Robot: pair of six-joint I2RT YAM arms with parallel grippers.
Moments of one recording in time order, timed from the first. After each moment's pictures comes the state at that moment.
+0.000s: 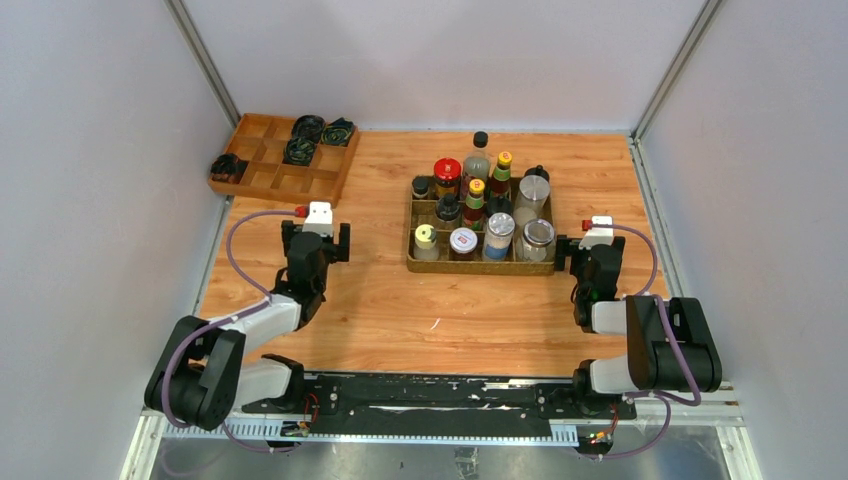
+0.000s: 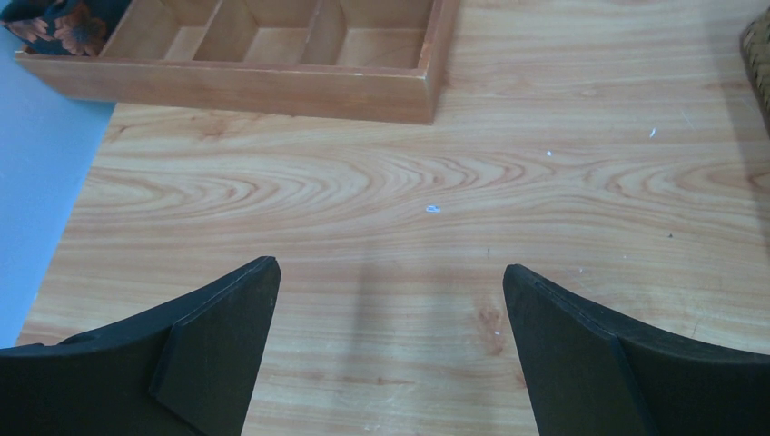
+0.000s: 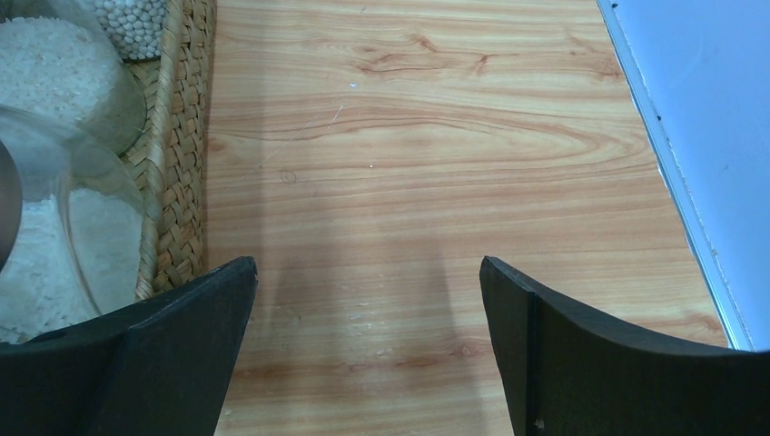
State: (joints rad) left arm -0.29 1.20 0.31 0.63 -0.41 0.07; right arm -0.03 1.38 0.21 0.88 0.13 -0.14
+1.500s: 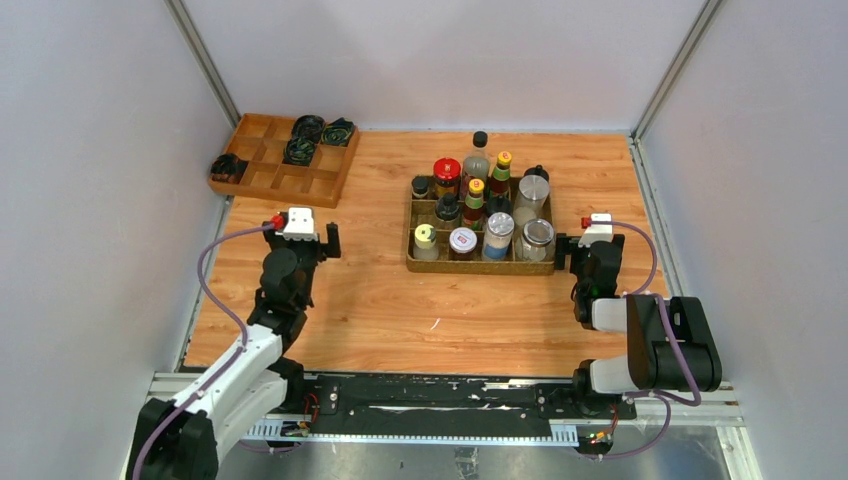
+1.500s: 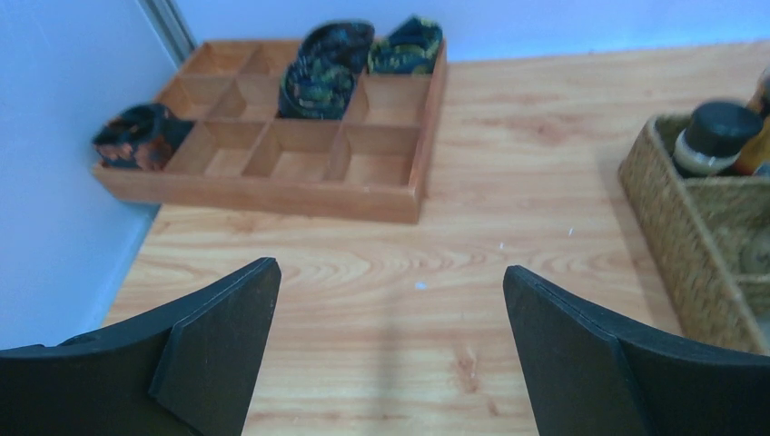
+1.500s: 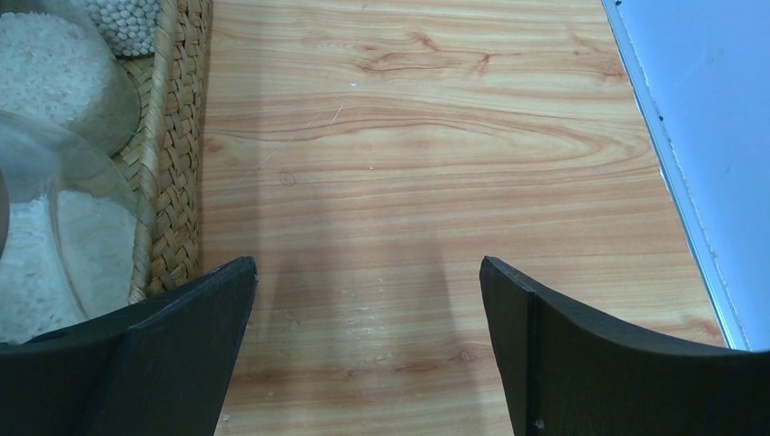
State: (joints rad) left arm -0.29 0.80 0.29 0.50 -0.33 0.10; right arm -0.03 1.38 0.23 0.84 0.13 -0.15
